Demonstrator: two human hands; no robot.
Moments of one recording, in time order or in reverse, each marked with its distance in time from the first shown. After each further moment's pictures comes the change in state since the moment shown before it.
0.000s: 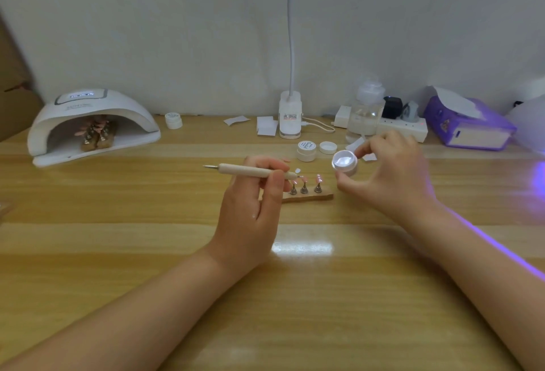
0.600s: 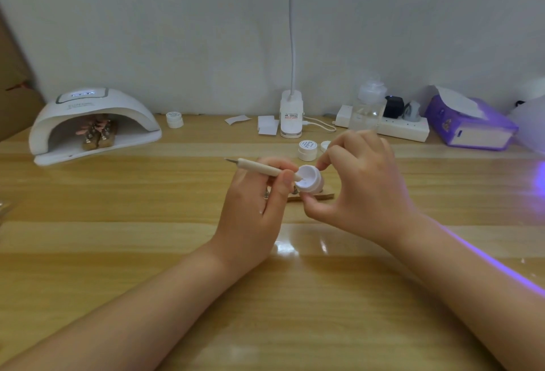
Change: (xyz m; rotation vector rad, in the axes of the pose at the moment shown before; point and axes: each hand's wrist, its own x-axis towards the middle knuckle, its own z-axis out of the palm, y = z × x) left_hand 0.003 0.004 0.000 0.128 -0.050 0.015; right_hand -0.015 -0.046 -0.005 -0.009 0.101 -0.360
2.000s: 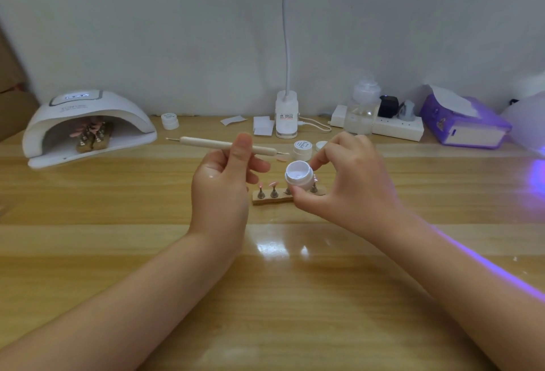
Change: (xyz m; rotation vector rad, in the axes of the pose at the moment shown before) left_hand 0.019 0.016 -0.006 -0.438 0.359 -0.566; right_hand 0.004 -0.008 -0.003 0.200 -0.129 0.264
